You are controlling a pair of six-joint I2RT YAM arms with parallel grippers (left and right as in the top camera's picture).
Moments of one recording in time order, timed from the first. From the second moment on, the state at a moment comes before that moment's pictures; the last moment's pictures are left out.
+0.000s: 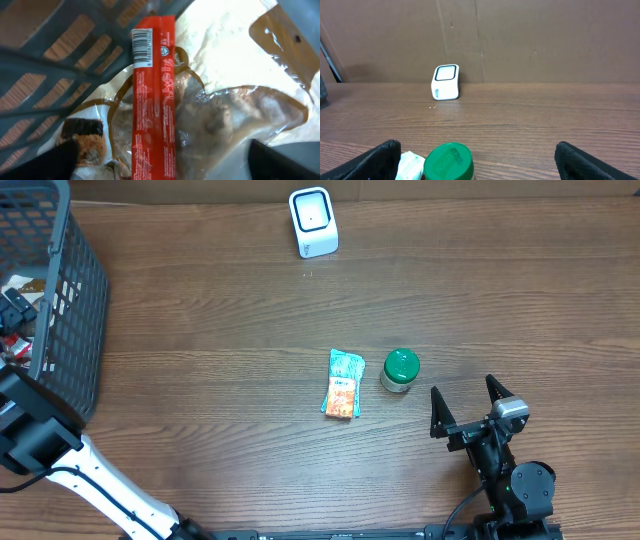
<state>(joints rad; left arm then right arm) 0.74 2.38 2.20 -0.96 -0.04 -0.11 0.13 0.01 0.02 -0.02 -0.11 0.10</state>
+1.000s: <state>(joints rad) 0.74 2.39 2.16 -0.94 -0.04 -0.12 0.13 0.01 0.02 -0.02 -0.11 0.10</state>
